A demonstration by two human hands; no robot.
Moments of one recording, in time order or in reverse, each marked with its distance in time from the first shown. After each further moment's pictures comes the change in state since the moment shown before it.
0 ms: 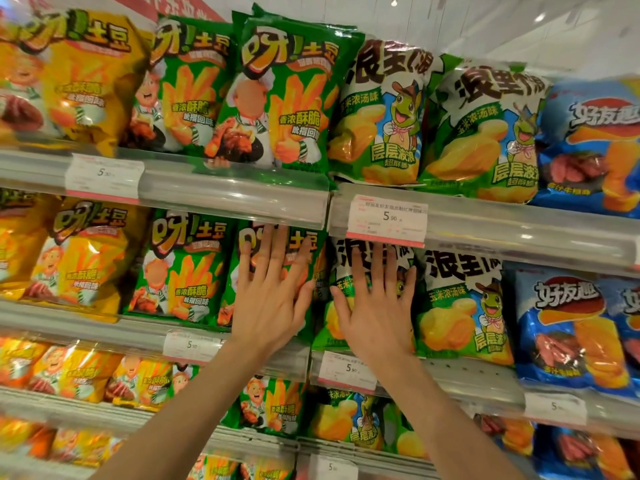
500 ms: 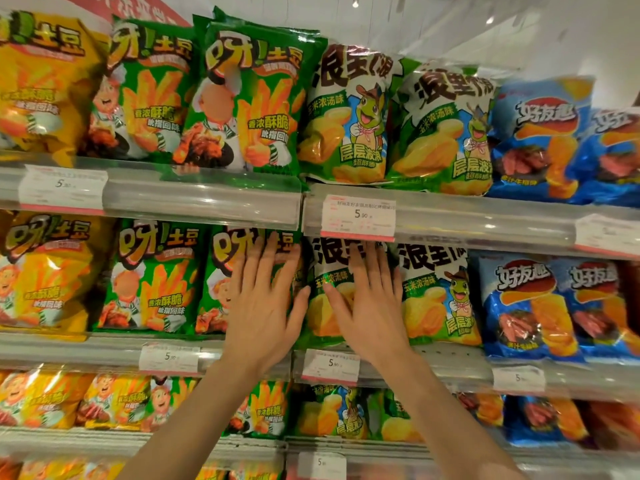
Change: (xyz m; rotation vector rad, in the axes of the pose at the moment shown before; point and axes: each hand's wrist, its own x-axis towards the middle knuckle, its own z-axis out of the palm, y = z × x) left_hand -0.004 0.024 -0.028 -0.265 0.011 -0.019; right_hand -0.012 0.019 -0.021 0.289 0.058 0.023
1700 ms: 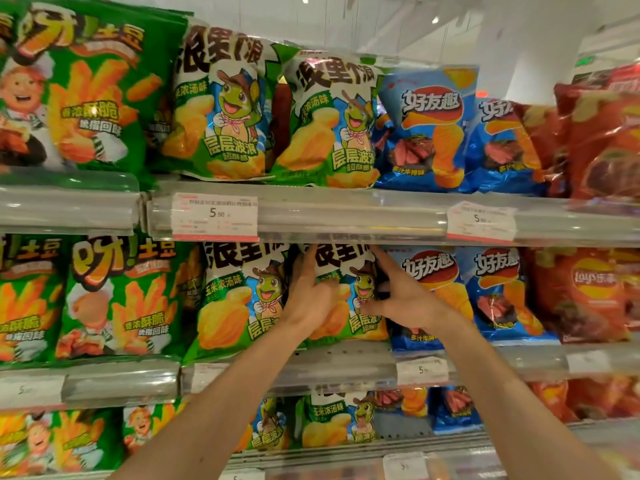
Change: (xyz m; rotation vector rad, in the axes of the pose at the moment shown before) left_hand 0.070 0.191 0.089 -1.063 -0.490 -0.560; right_hand 0.012 0.201 -0.092 0.634 -0.523 0.314
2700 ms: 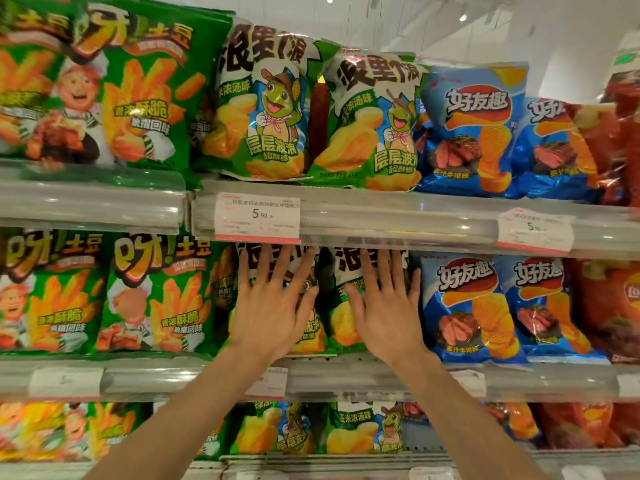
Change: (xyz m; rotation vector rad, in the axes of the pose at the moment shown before) left_hand -0.017 -0.043 -0.093 1.287 0.280 0.451; right_hand 0.023 -0.006 0.094 -0.836 0.536 -0.182
